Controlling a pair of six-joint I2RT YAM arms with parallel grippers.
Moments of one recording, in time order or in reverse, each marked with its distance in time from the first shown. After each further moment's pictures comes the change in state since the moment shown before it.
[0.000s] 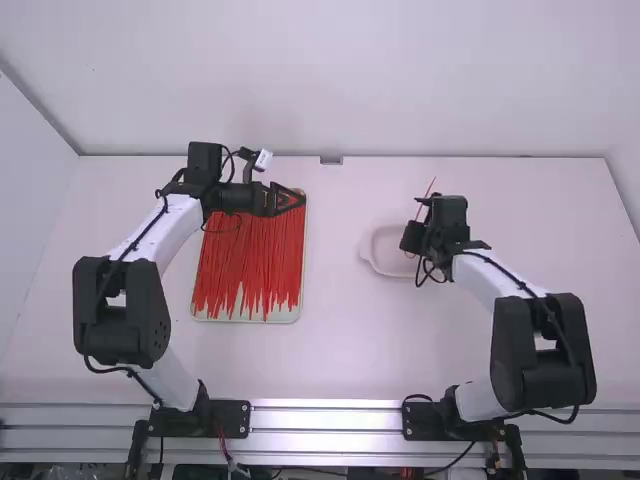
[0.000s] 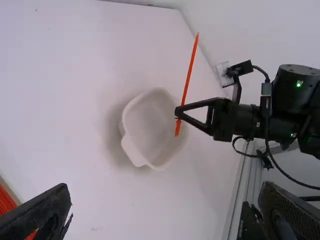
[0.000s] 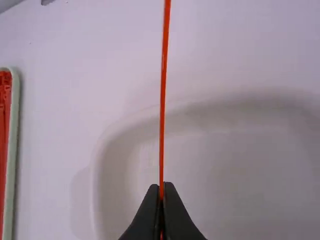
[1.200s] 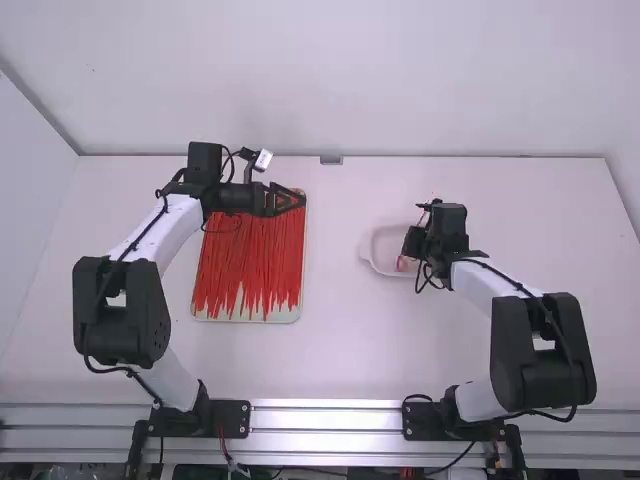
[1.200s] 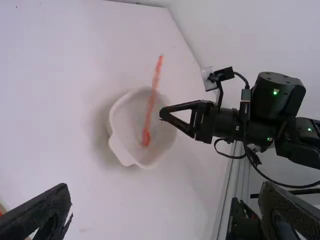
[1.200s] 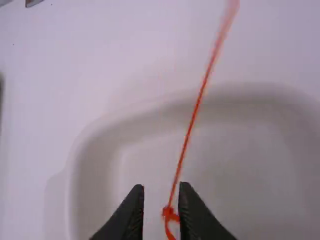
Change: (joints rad) left arm 0.000 0.000 0.000 -0.004 0.050 0.000; right arm 0.000 0.000 -0.068 0.112 0.042 -0.005
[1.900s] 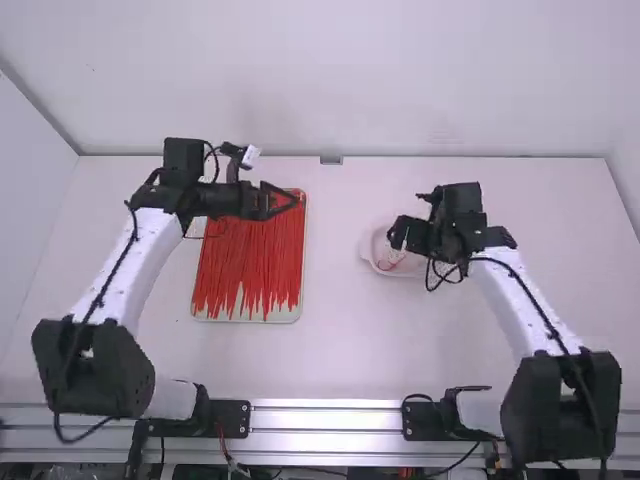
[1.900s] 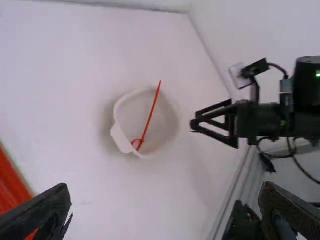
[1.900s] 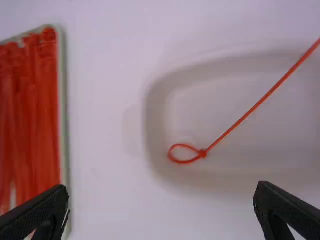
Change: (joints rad) left arm 0.000 -0.278 0.000 -0.213 -0.180 -0.017; right arm 0.015 -0.220 0.253 -0.630 -0.156 -0.049
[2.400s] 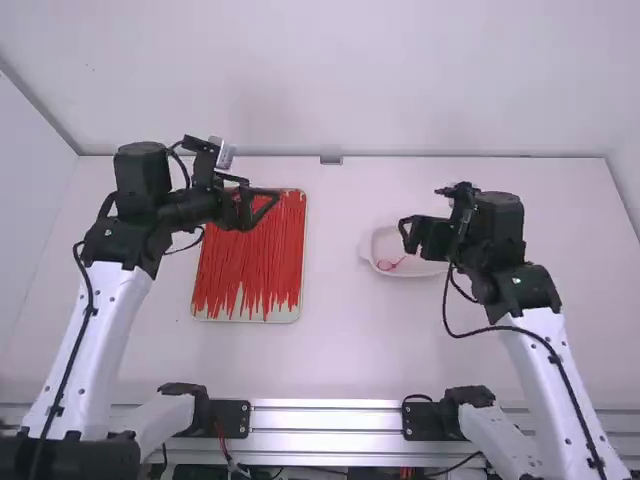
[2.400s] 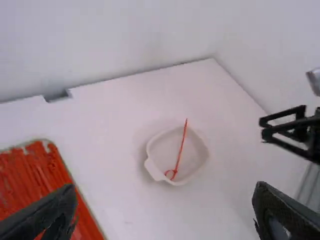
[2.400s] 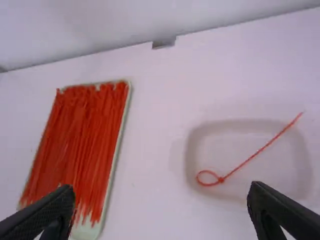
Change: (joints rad) left arm 0.002 -0.298 -0.048 0.024 -0.214 0.052; right arm -0.013 -0.352 -0.026 -0.001 0.027 -0.068
